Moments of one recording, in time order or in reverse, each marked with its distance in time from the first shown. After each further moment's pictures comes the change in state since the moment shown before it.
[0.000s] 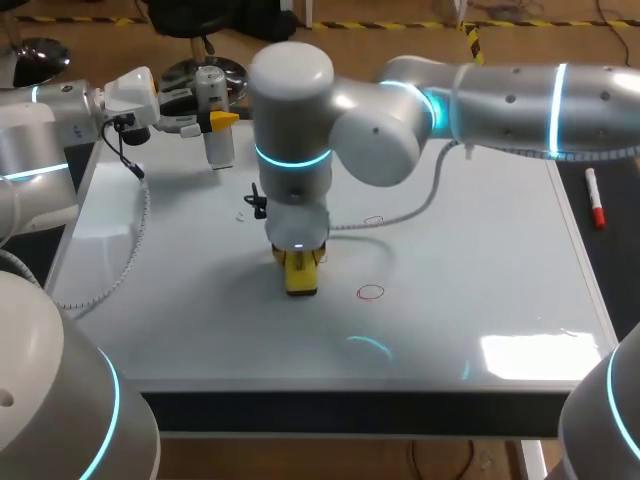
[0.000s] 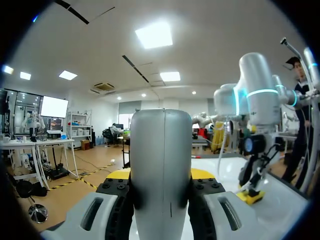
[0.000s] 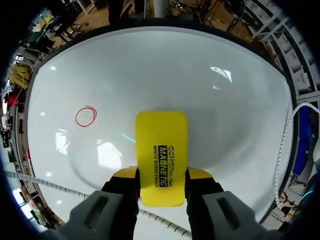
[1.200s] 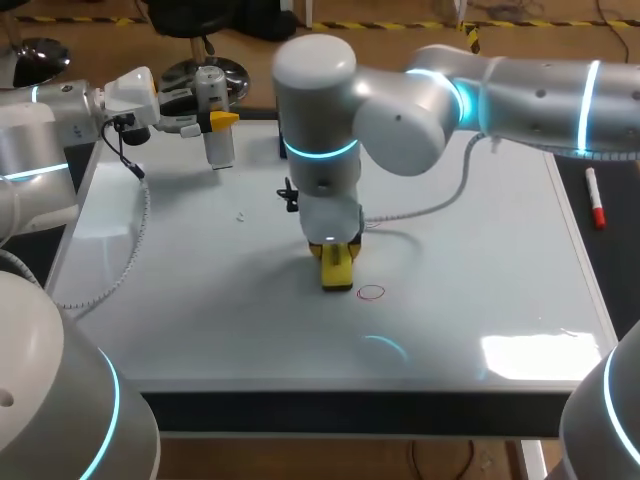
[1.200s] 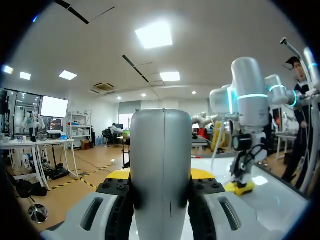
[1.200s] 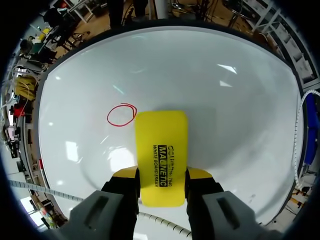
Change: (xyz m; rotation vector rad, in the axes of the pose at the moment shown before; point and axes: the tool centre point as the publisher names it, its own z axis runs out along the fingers) left arm 0.000 0.000 0.000 0.000 0.000 0.000; right arm 0.064 -0.007 -0.001 -0.017 0.087 0.076
